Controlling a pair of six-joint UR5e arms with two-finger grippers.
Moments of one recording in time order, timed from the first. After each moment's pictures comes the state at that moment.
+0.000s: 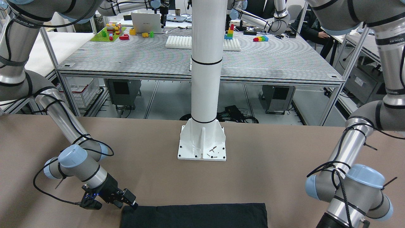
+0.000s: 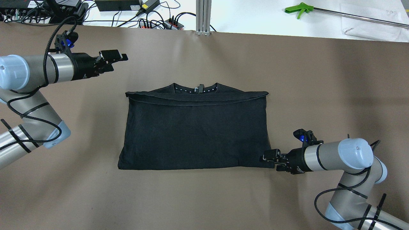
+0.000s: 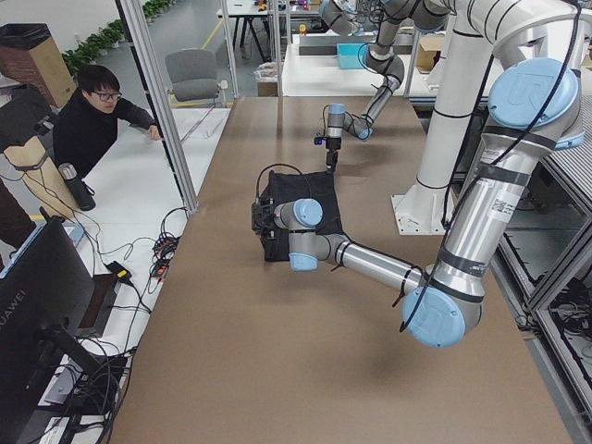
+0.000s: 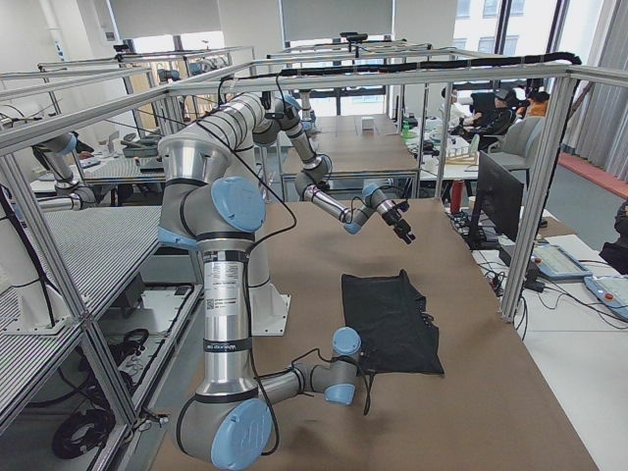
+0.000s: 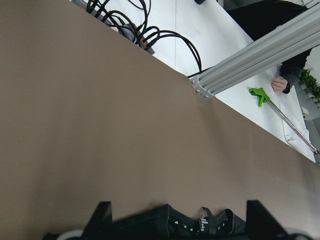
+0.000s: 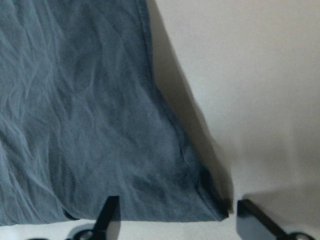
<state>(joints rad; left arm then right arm) -0.92 -1.99 -1.46 -2.79 -1.81 -1.55 0.61 -1.44 1.59 -0.46 2.04 1.66</state>
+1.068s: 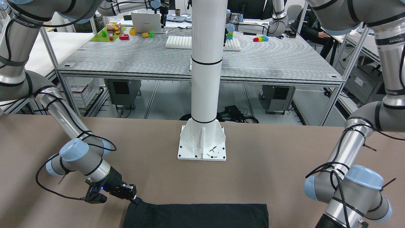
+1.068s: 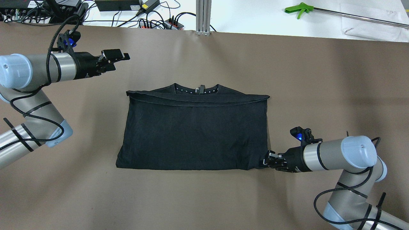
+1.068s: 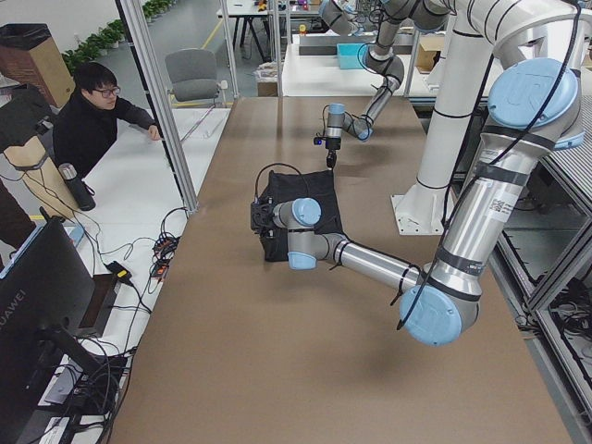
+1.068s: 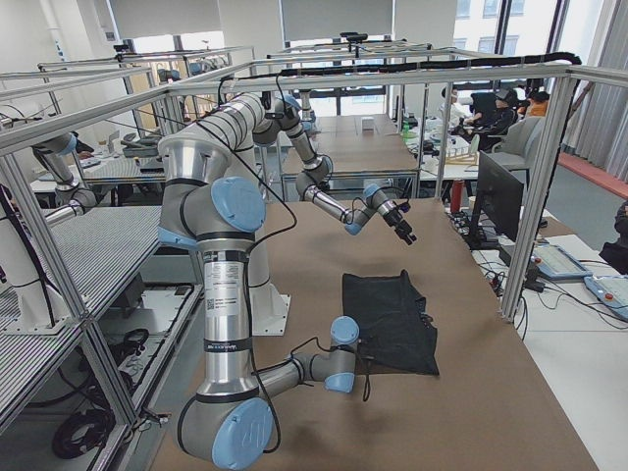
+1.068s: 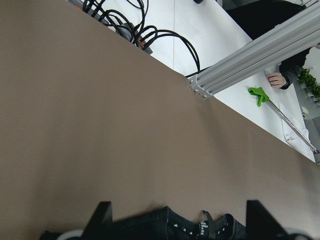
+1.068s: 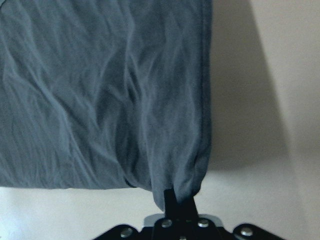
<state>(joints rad) -0.92 -2.00 -1.45 -2.79 -1.81 -1.54 0.62 -1.43 1.67 -0.46 2.08 1.67</state>
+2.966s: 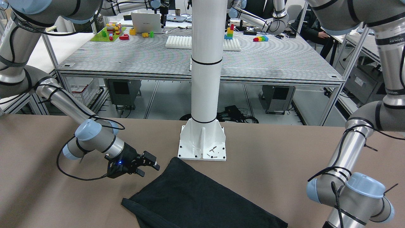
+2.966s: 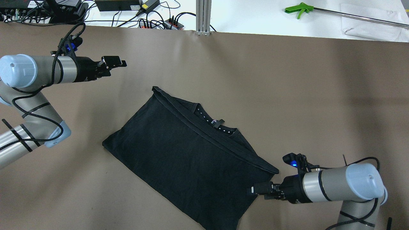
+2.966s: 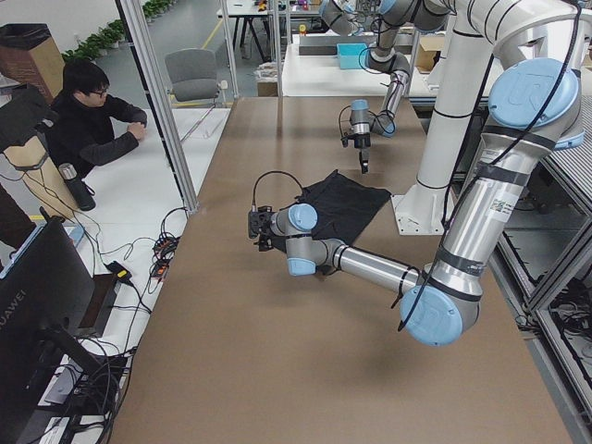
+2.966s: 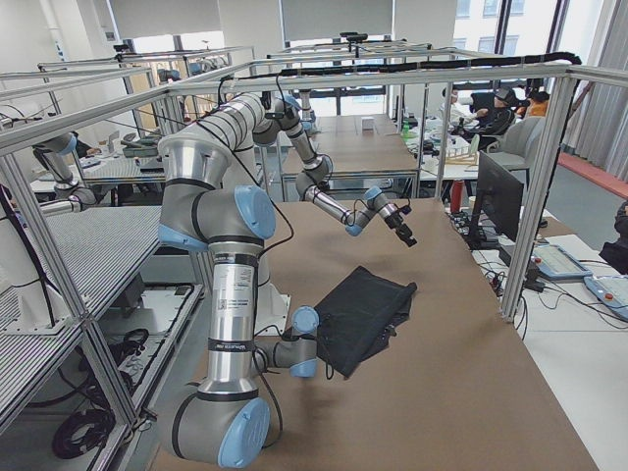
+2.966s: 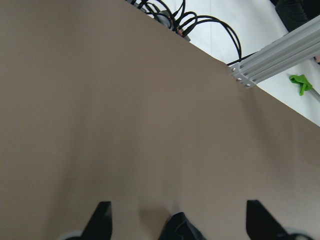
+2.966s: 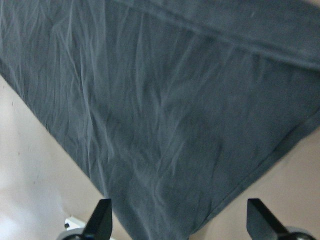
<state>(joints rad) -0.92 -1.99 -1.42 -2.70 -1.84 -1.50 0.48 -1.52 1.82 -0.42 2.05 1.59</state>
